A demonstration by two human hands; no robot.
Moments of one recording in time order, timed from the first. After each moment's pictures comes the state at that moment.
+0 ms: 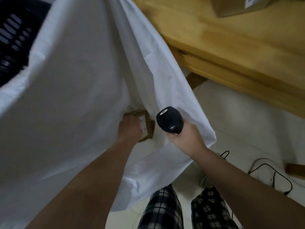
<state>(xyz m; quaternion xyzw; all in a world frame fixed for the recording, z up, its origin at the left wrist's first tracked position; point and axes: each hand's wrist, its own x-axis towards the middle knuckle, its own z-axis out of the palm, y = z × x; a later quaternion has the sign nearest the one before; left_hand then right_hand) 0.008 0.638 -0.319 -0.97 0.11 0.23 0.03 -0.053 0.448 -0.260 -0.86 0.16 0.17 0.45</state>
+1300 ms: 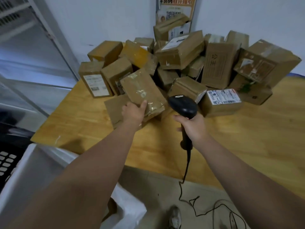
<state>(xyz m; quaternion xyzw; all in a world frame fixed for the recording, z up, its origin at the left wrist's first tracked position) 0.176 0.291 0.006 -0.90 -0.07 0.16 -0.40 0.043 0.158 0.019 -0.67 0.29 -0.10 0.67</state>
